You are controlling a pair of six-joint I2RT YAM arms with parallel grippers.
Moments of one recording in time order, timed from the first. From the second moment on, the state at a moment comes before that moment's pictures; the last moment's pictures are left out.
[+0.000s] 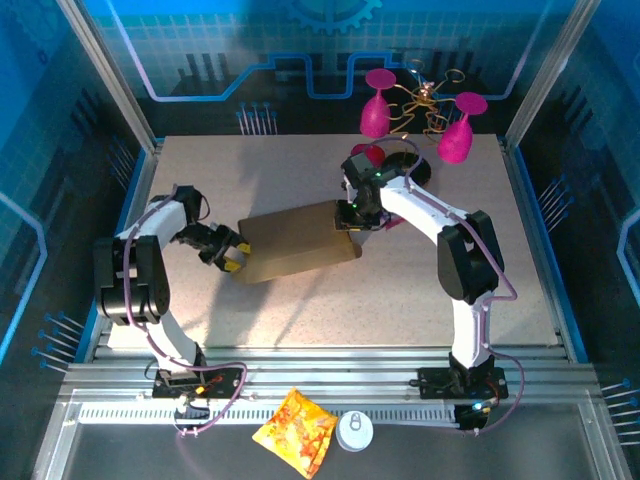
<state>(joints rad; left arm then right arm) 0.14 1.72 1.12 -1.00 0.66 -0.68 0.51 2.01 1.65 -0.90 -0.18 0.43</state>
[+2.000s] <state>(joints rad) 0.14 1.71 1.03 -0.95 0.62 -0.39 0.31 1.94 1.54 -0.61 -0.65 0.22</state>
